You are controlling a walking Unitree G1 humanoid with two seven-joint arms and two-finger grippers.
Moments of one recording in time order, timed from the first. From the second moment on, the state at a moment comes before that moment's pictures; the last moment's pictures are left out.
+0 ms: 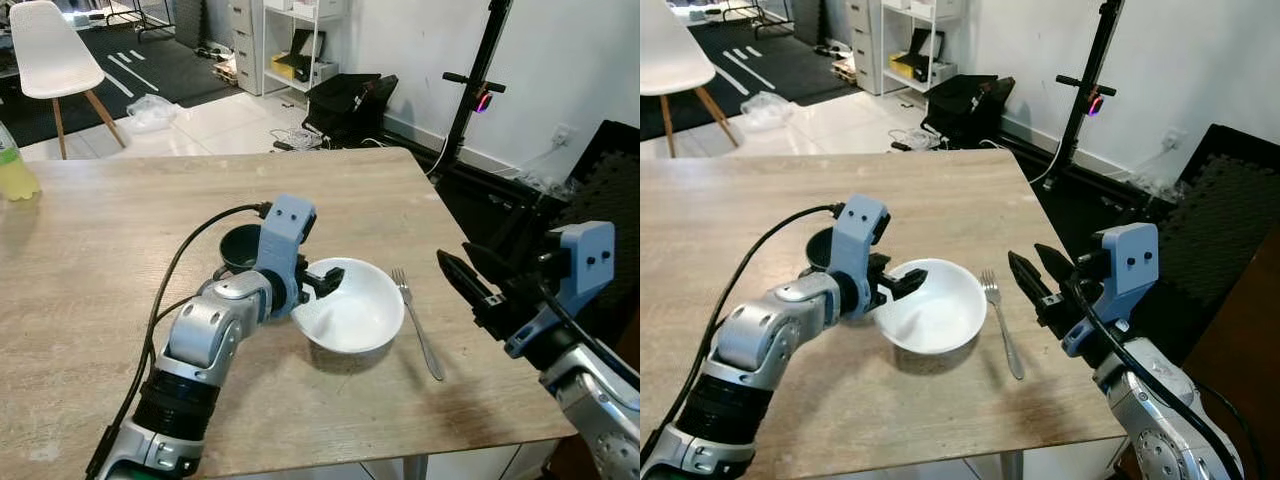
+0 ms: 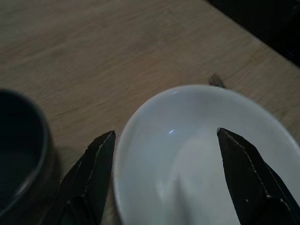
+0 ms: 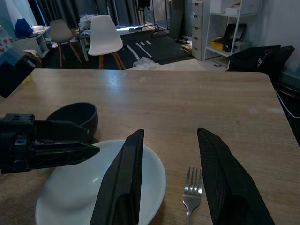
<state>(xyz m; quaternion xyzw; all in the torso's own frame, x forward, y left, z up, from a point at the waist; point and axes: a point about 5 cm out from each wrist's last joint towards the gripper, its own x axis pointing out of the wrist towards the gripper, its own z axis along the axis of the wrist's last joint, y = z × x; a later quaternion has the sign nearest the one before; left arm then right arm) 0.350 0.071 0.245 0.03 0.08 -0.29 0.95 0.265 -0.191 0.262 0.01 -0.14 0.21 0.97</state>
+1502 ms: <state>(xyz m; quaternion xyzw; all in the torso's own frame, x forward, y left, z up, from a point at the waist) 0.339 0.120 0.233 -0.03 0.13 -0.26 0.96 0.266 -0.187 0.264 0.02 -0.15 0.21 0.97</state>
